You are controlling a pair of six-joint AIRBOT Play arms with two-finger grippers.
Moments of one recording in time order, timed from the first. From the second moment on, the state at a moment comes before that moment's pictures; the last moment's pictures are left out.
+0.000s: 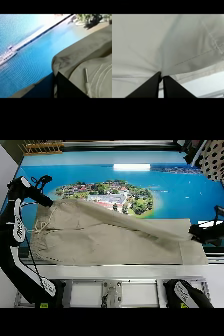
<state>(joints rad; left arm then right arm) 0.26 -1.97 1.79 1.44 -1.20 -0.76 -0.47 -0.97 0.81 -1.49 1.32 1.60</state>
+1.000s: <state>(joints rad) 0.26 -1.97 1.79 1.44 -1.21 -0.76 -0.44 -1.45 1.20 -1.45 1.18 0.70</state>
